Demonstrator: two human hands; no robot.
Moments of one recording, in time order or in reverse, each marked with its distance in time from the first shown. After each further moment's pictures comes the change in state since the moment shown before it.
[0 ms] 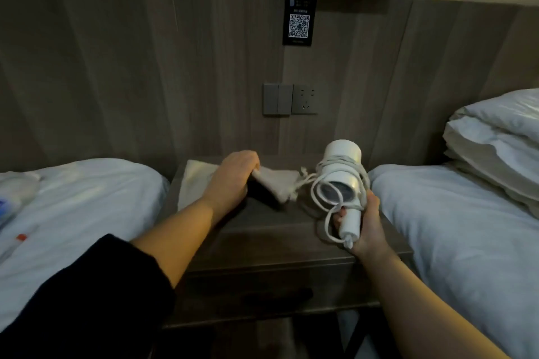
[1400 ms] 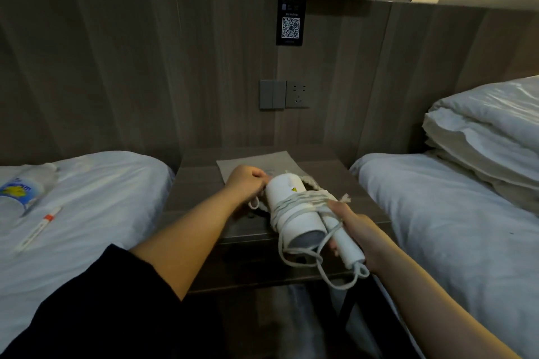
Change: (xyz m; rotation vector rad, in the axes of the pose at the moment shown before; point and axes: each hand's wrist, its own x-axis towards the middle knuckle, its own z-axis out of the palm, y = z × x) left_hand -0.022 0.068 -0.022 -0.487 -0.277 -0.755; right_hand -0.116 0.001 0.011 -0.839 0.094 0.150
